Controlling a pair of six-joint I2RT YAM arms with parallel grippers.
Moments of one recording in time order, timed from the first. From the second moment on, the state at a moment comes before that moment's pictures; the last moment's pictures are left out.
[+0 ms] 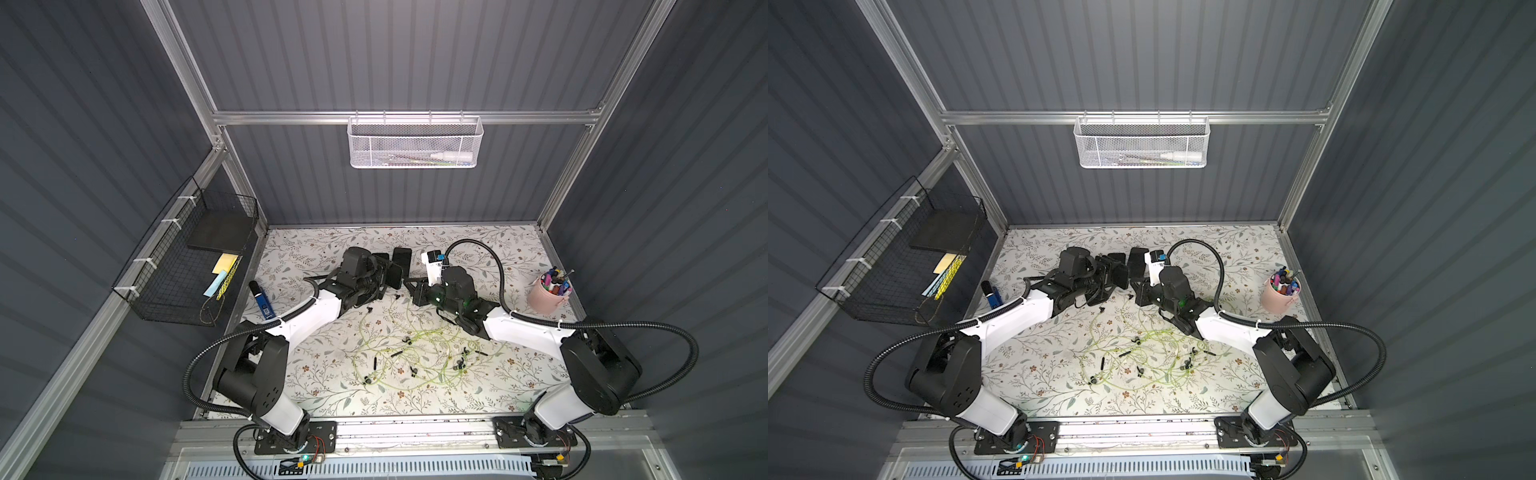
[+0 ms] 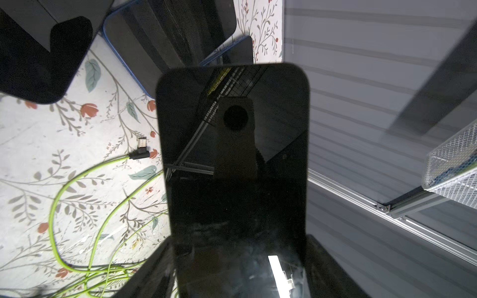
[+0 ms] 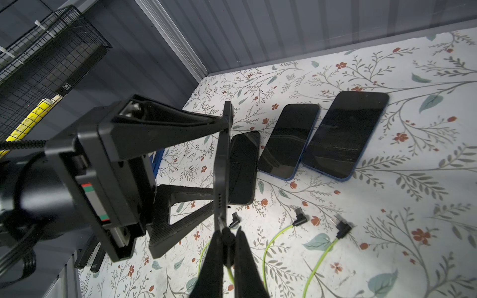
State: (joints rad) left arm -0.52 1.58 1.05 -0.04 0.18 -1.64; right arm 0.69 1.56 0.86 0.37 -0.14 0.52
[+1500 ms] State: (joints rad) left arm -0.60 1.72 1.27 -0.27 0.12 -1.38; right arm 0.45 1.45 1.01 -0.13 -0.41 0.44
